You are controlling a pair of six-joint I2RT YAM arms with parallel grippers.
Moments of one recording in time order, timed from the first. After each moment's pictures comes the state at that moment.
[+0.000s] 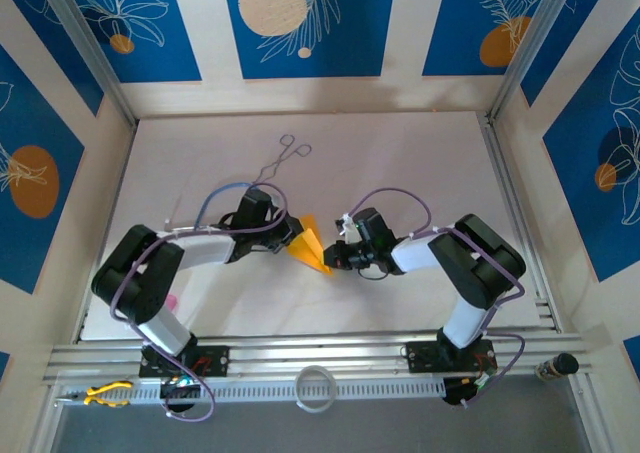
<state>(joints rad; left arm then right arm) -0.54 1.64 0.71 0.23 0.42 -1.15 0.62 1.72 0.58 0.32 -0.56 0.69</state>
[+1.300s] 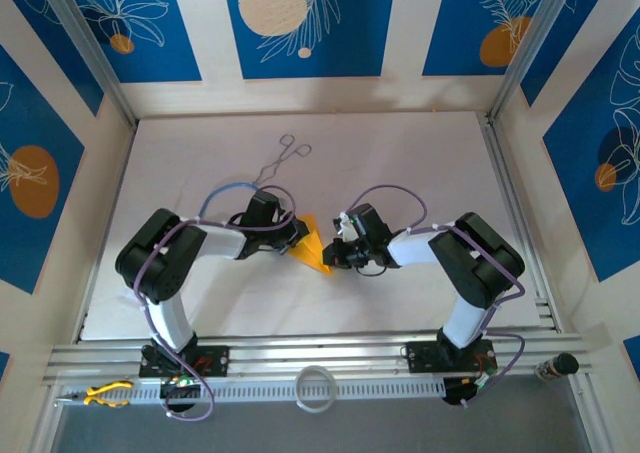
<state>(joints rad) -0.55 1.80 0.75 0.32 0.45 -1.16 0.63 1.72 0.66 0.15 -0.54 0.69</state>
